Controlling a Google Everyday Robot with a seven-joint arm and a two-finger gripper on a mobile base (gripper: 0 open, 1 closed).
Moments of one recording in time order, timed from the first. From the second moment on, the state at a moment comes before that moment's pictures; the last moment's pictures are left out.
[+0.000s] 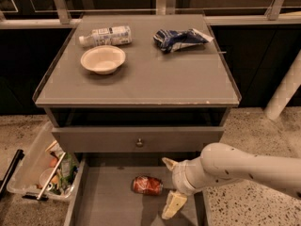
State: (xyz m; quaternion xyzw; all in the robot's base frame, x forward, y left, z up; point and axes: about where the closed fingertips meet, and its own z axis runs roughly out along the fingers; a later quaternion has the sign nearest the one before) arm 0.423 -0.064 0.547 -0.65 0.70 0.16 0.26
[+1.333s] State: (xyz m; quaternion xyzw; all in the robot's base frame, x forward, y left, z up) arm 0.477 -0.054 0.480 -0.66 0.68 0.16 0.28
